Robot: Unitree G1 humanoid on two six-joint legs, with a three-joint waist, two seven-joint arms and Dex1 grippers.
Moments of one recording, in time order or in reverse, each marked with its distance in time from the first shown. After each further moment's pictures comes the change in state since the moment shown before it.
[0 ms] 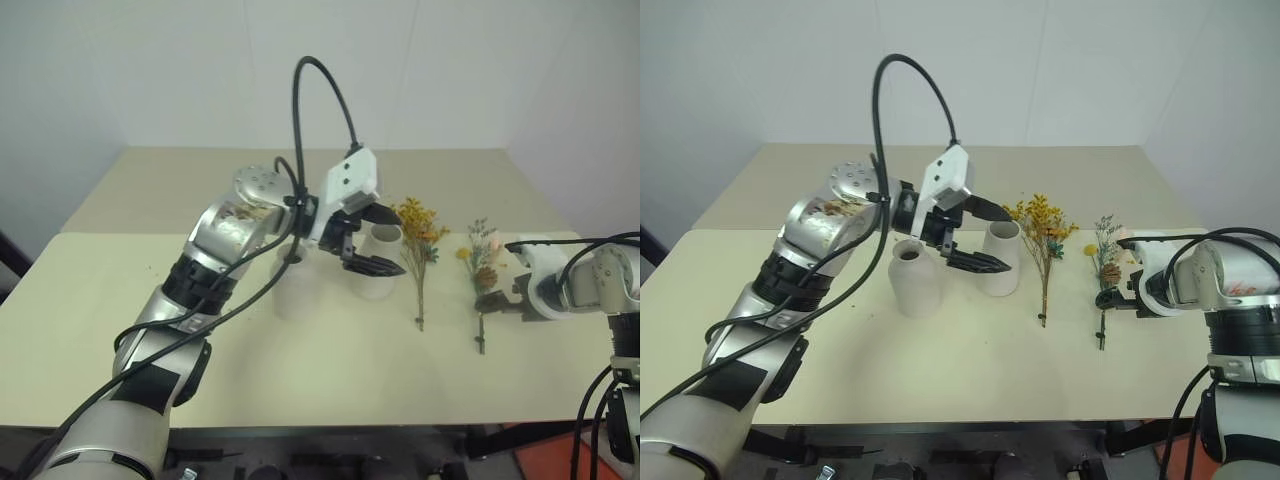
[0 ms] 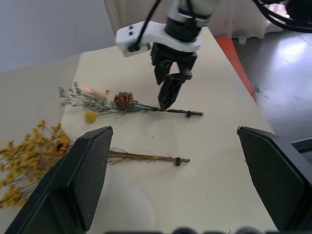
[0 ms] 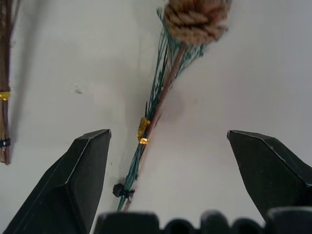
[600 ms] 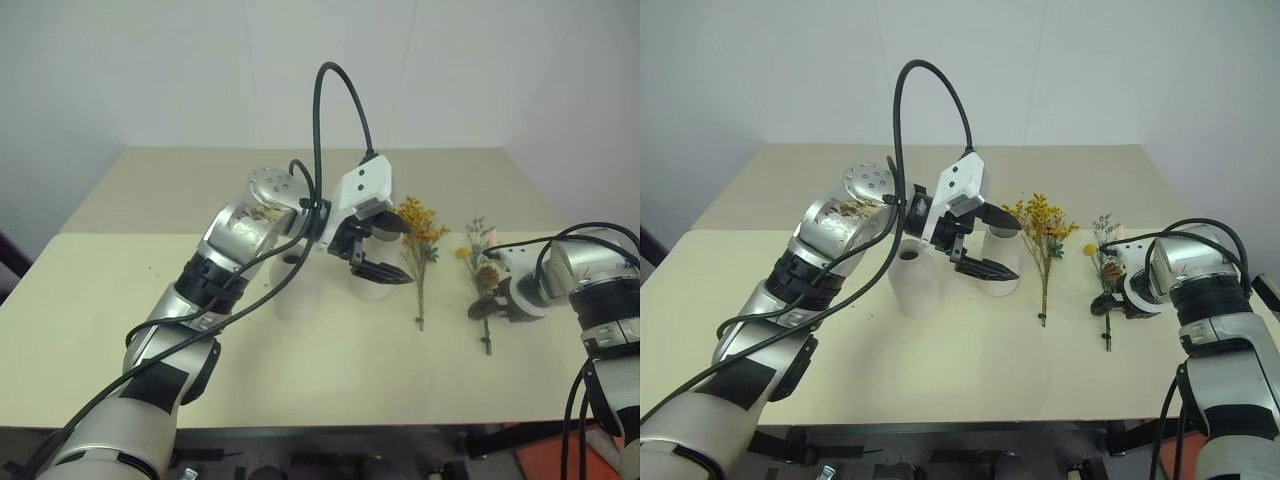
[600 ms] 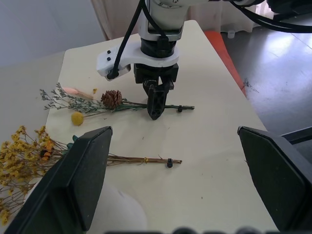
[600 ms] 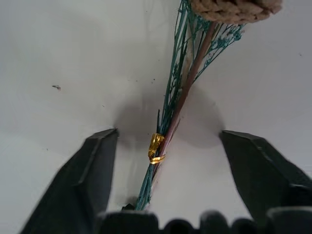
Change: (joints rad) left arm -0.002 -0.011 -0.009 0.004 0.022 0.005 -0.026; right arm -0.146 0.047 0.257 0.283 -0.155 -0.137 0.246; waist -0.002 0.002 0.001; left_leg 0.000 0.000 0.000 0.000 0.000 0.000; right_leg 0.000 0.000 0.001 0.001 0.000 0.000
